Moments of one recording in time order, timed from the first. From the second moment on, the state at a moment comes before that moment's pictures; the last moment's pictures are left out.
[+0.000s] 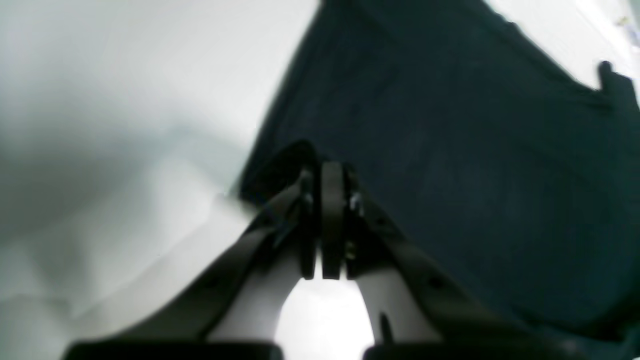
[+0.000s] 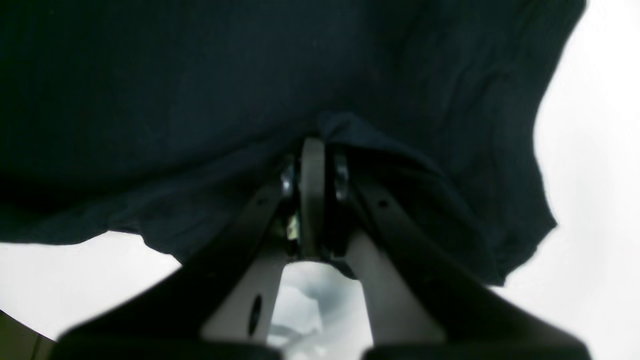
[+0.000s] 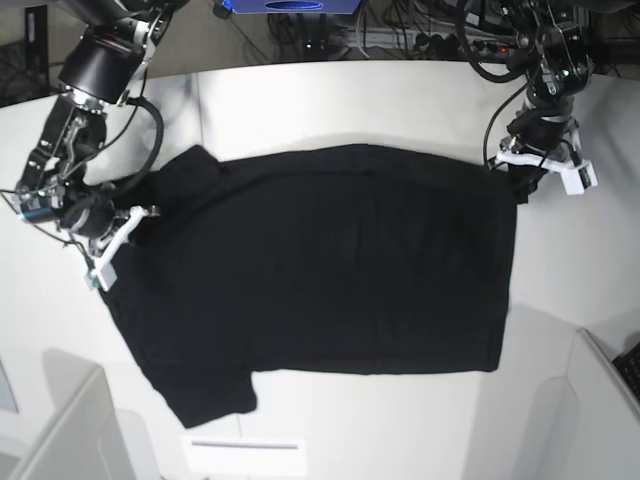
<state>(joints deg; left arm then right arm) 26.4 -7.3 -26.3 113.1 -37.1 1.6 39.4 7.3 7.9 26.1 90.9 22.4 33.0 -76.7</state>
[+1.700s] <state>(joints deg) 2.5 -7.3 -26.8 96.0 -21.8 1.6 51.4 17.0 9.4 18.6 68.1 22.5 21.3 -52.4</state>
